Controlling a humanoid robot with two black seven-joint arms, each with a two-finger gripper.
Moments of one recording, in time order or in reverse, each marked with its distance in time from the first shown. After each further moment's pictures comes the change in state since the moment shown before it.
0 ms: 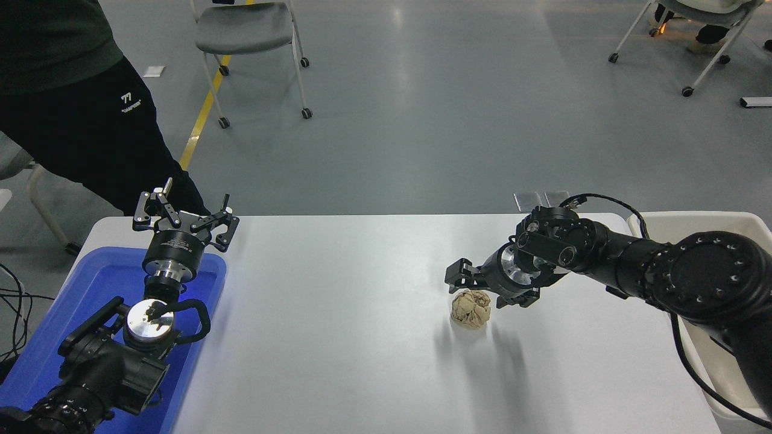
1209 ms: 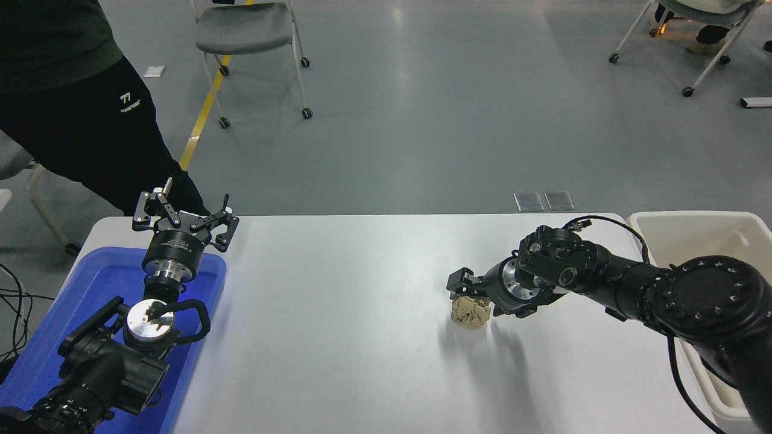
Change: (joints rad) left arm 0.000 0.000 0.000 0.000 0.000 0.000 0.000; right arm -0.081 0.000 0.098 -0.033 -0.140 -0.053 0.052
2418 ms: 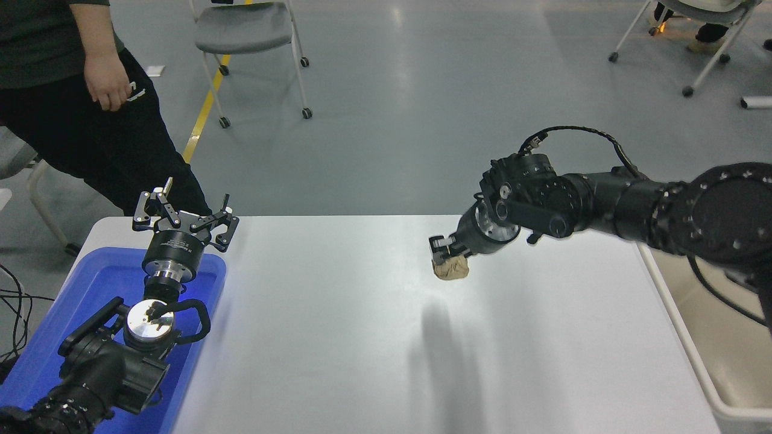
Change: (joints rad) left arm 0.000 0.000 0.000 0.000 0.000 0.001 0.000; right arm 0.556 -0.051 -0.197 0.339 -0.139 0.194 0.103
